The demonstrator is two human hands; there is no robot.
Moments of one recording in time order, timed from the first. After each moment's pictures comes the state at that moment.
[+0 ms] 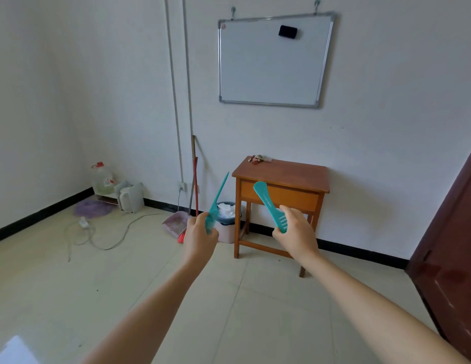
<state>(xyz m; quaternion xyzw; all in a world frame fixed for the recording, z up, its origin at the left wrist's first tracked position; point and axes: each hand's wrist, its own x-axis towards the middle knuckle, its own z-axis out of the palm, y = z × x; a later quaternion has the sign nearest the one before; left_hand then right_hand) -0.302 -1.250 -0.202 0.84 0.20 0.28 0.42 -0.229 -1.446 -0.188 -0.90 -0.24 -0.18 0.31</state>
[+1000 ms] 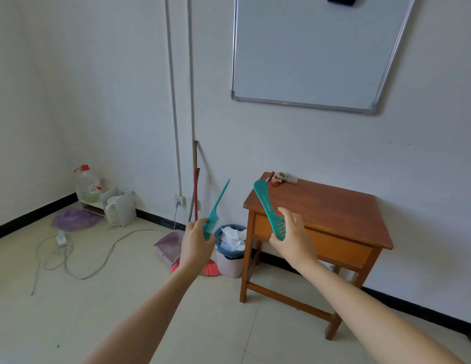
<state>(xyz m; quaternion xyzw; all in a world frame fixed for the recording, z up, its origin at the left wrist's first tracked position) 0.068 -1.066 -0.230 0.84 0.23 0.25 0.42 0.151 -1.263 -0.215 -0.90 -0.26 -0.14 0.32</state>
